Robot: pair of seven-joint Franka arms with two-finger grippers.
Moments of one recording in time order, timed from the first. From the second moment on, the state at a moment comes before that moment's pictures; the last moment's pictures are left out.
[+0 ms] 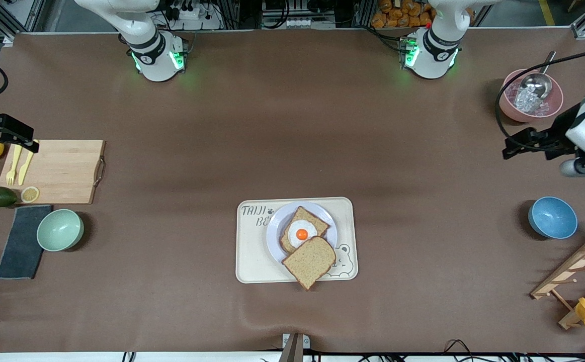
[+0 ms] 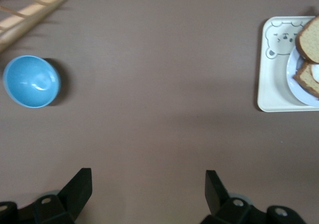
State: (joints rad) left arm 0.12 0.09 -0.17 -1.52 -0.02 1.59 -0.06; right arm -0.06 0.07 0.00 -1.48 0.02 1.58 -0.19
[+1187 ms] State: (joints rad) left arm 0.05 -0.07 -0.09 -1.62 0.00 1.51 -0.07; right arm -0.06 0.07 0.00 -1.48 0.02 1.58 -0.19
